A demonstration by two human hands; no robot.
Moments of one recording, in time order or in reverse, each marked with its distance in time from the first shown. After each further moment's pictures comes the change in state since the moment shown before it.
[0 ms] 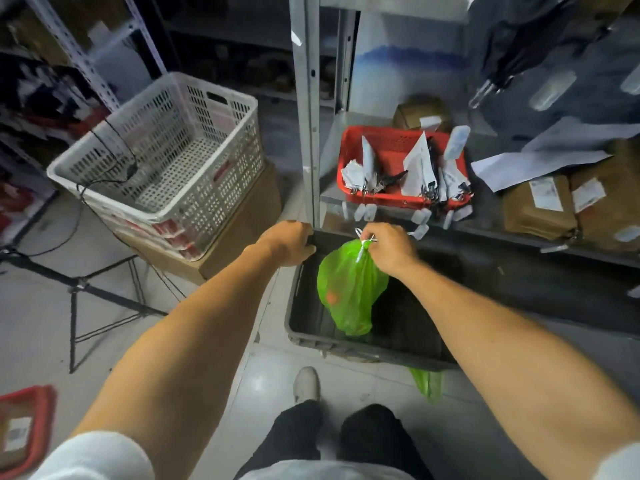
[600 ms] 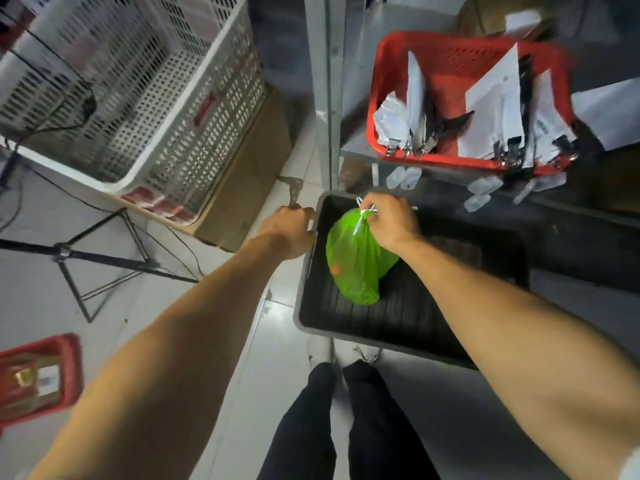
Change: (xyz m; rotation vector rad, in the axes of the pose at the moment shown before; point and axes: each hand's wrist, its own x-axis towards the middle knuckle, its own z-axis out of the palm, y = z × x) left_hand 0.141 -0.075 0.079 -0.047 -0.178 -0.107; right_hand 0.151 0.022 0.112 0.036 -0.167 0.055
